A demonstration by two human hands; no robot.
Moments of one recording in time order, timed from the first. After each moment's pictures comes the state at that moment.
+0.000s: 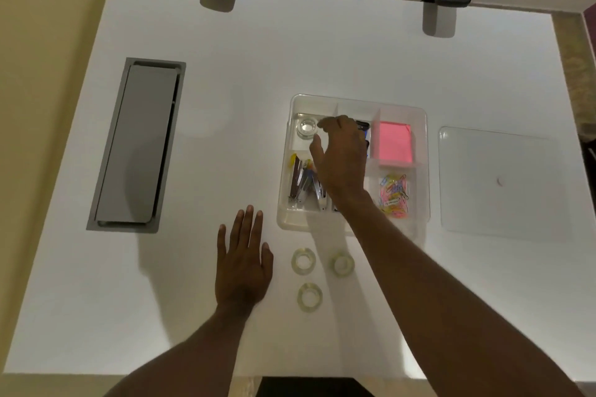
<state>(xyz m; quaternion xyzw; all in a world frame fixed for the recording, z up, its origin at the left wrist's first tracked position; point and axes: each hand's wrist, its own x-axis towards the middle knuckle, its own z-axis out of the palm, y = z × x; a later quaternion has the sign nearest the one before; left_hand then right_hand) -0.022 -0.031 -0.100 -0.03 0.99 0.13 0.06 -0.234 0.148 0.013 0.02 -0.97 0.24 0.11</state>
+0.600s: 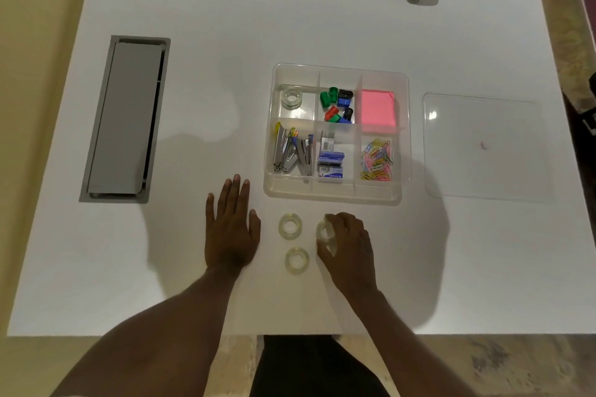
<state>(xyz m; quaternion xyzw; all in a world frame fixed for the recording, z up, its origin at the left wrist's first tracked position) -0.022 -0.029 -0.093 -0.03 0.99 0.14 0.05 0.002 0.226 -0.044 -0.02 -0.96 0.26 -0.13</state>
